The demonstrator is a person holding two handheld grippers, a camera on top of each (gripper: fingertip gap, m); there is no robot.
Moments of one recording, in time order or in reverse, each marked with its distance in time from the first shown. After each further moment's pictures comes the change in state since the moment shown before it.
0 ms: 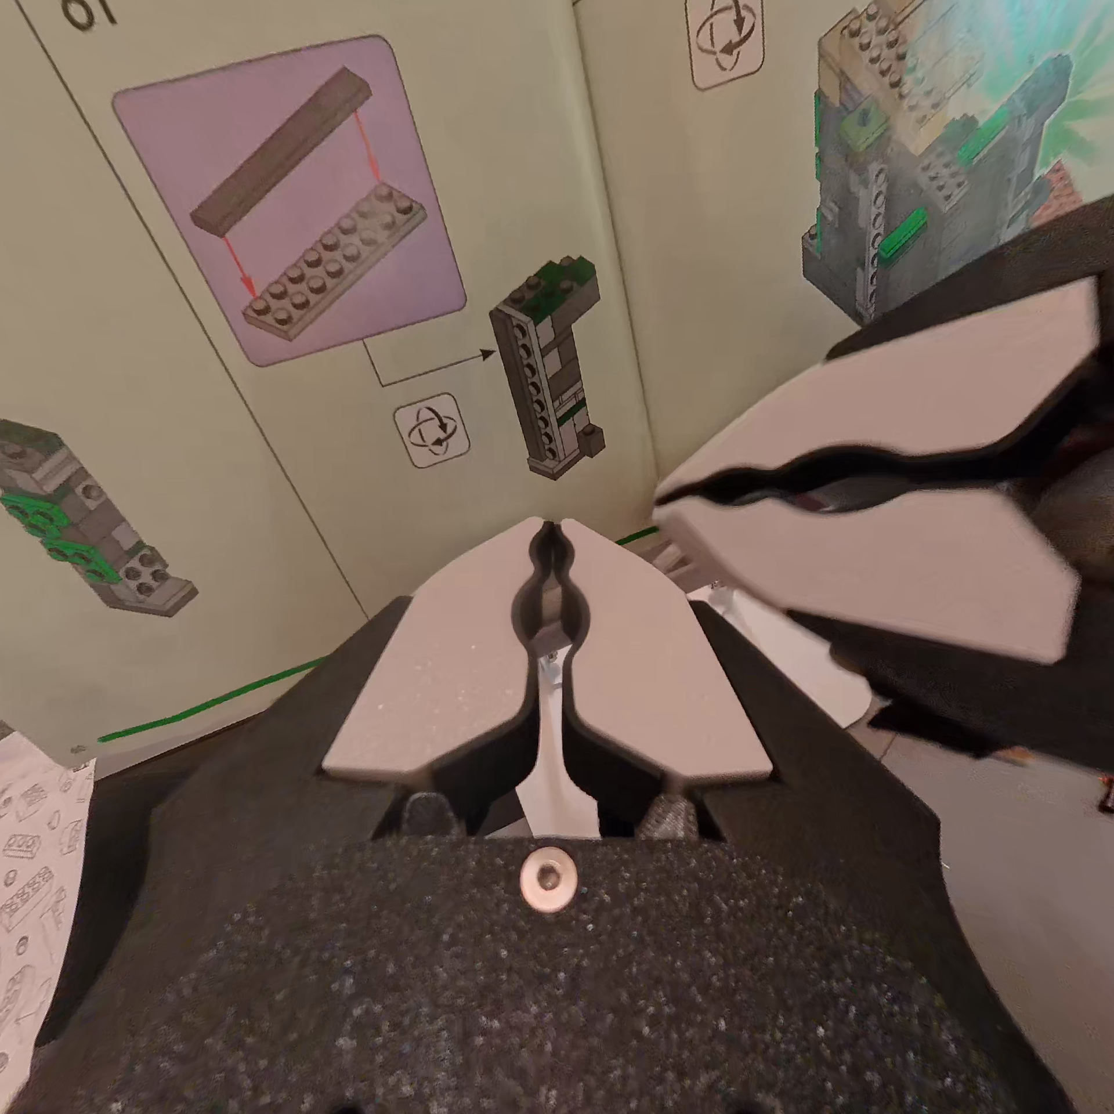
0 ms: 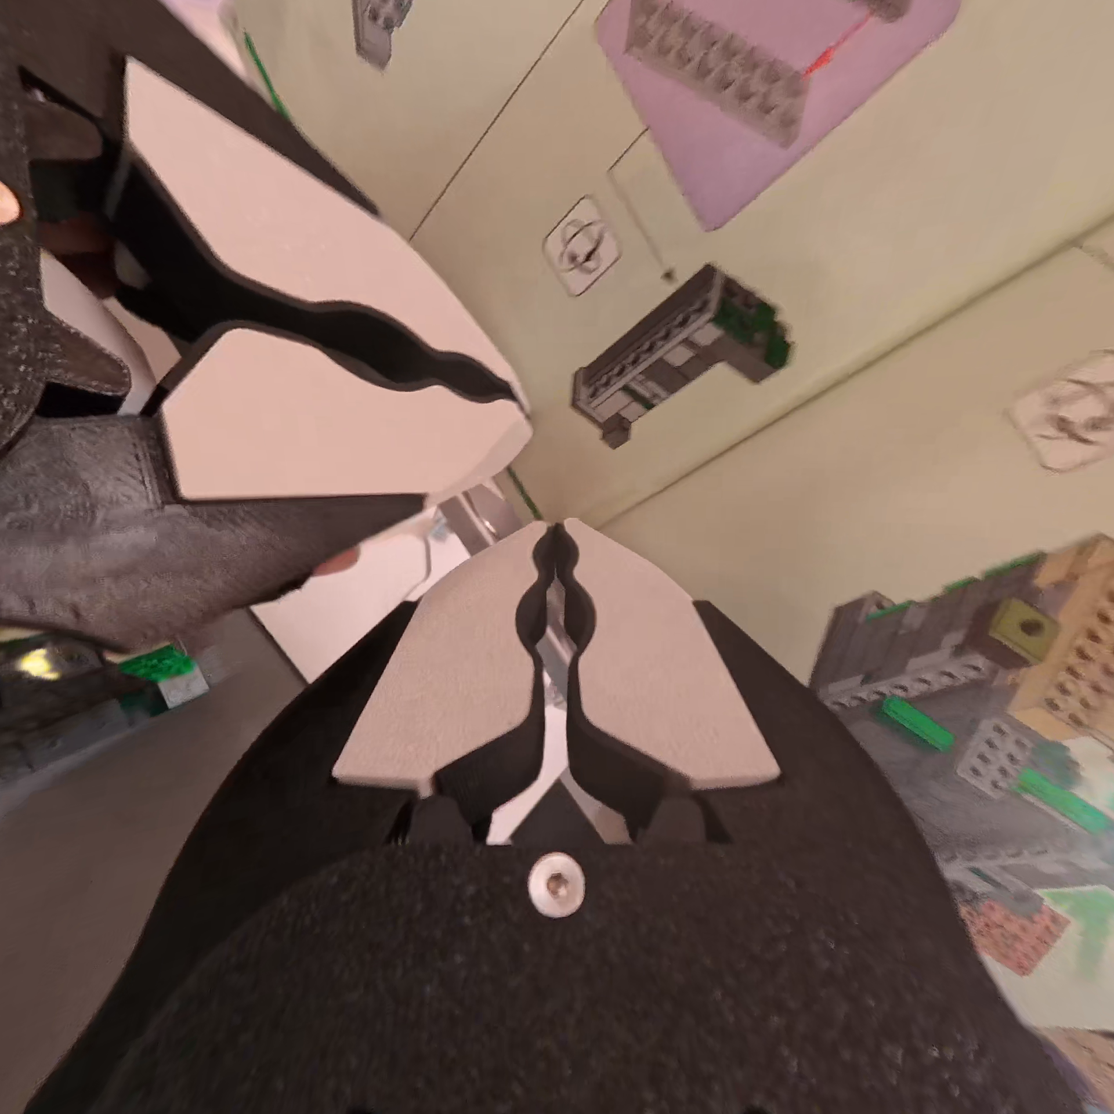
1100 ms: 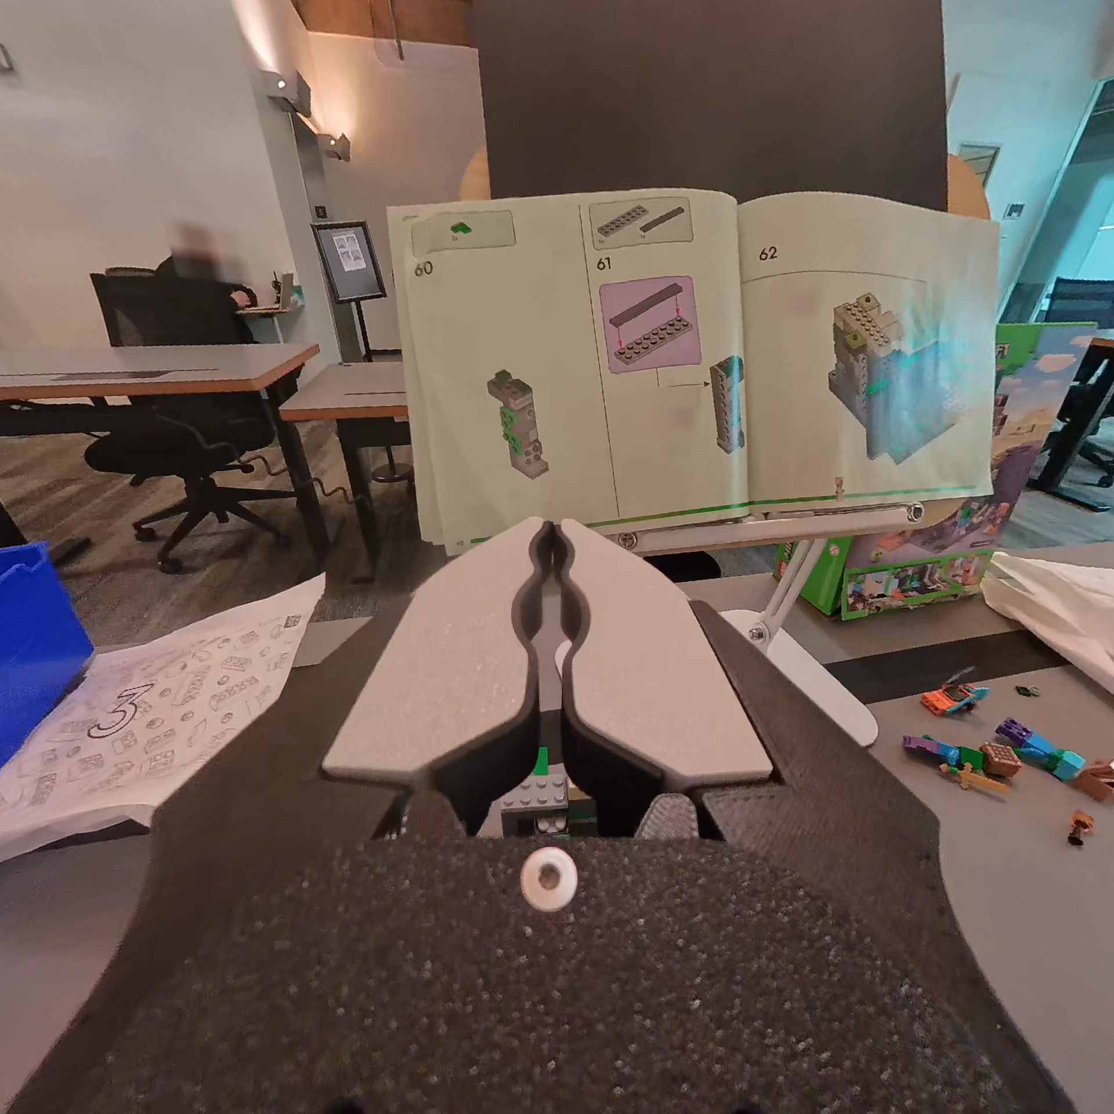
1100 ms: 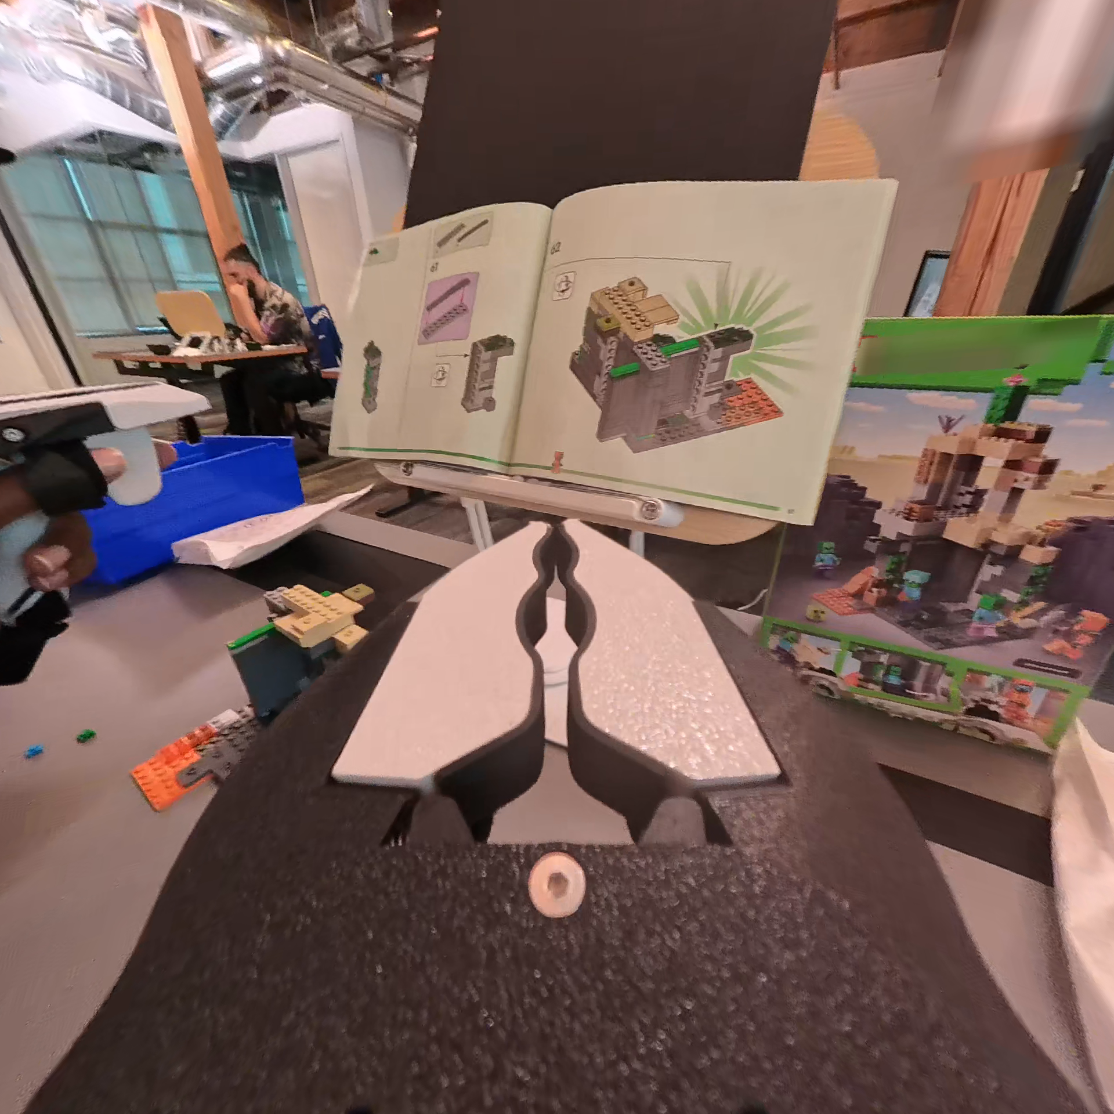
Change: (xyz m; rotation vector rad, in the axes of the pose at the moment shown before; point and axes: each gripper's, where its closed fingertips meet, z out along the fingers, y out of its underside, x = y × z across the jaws) left arm -0.060 0.021 -0.142 0.381 -0.164 -0.168; right arm -0.017 0.076 -0.177 0.604 0.235 0.601
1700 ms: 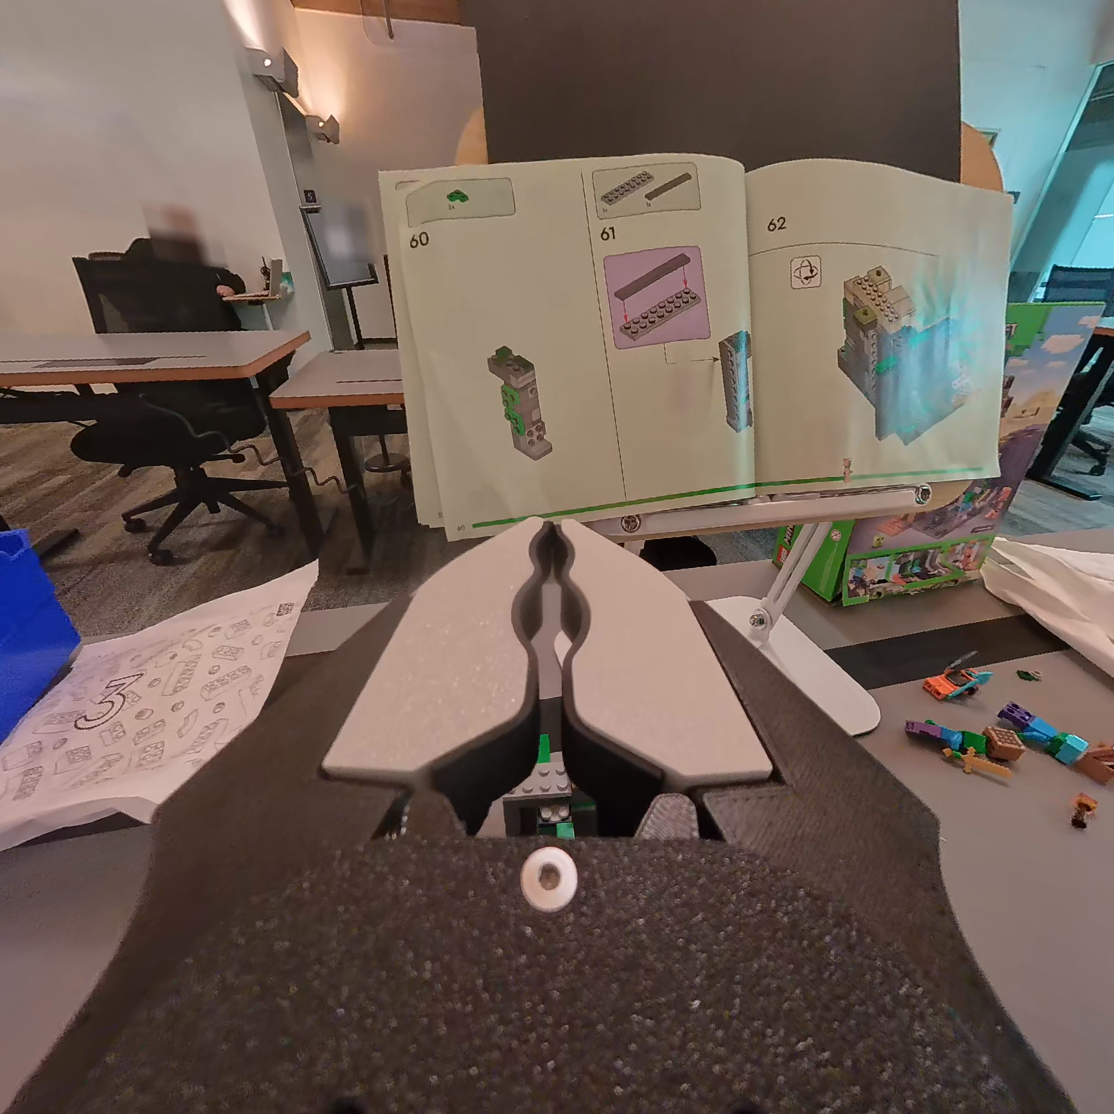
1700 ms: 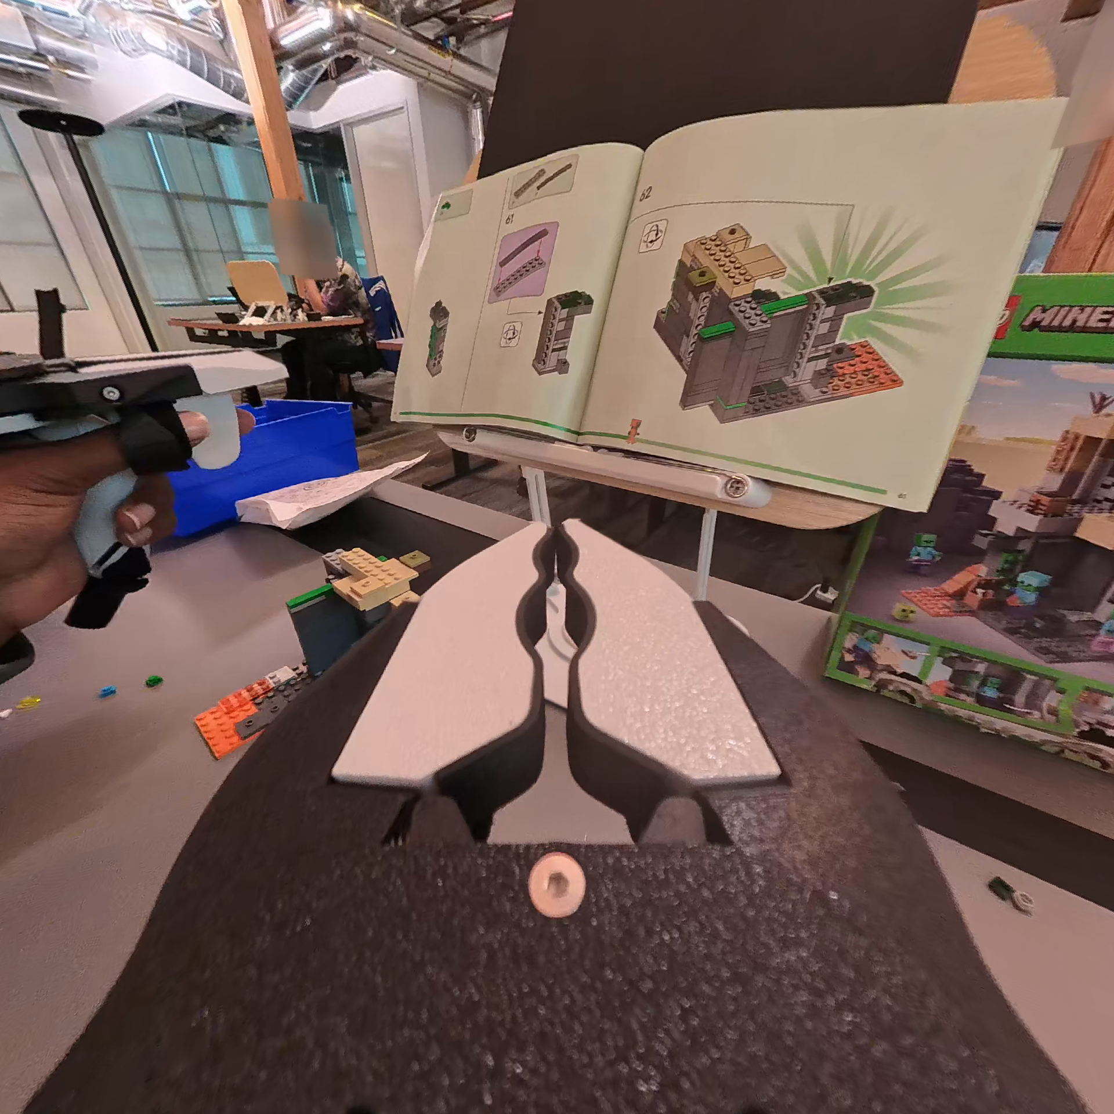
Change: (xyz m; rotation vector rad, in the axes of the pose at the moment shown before) left arm -0.002 0.011 0.003 -0.019 0.011 -0.002; right arm -0.029 0.019 0.007 -0.041 -0.095 -0.012
